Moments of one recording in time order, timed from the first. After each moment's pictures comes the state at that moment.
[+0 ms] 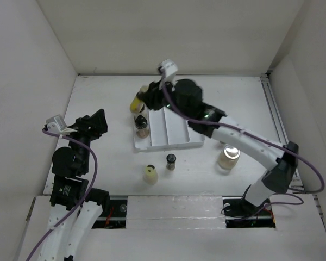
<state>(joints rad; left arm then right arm) -0.25 0.39 0.73 -0.16 -0.28 -0.56 0.96 1.64 1.61 -0.06 0.10 0.22</state>
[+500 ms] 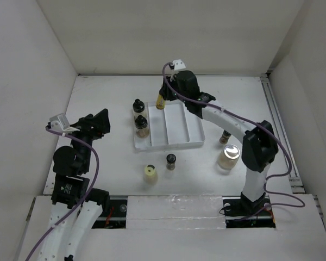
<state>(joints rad) -0.25 0.40 0.71 -0.13 -0.22 -0.56 0.64 1.85 1.61 -0.02 0.07 0.25</state>
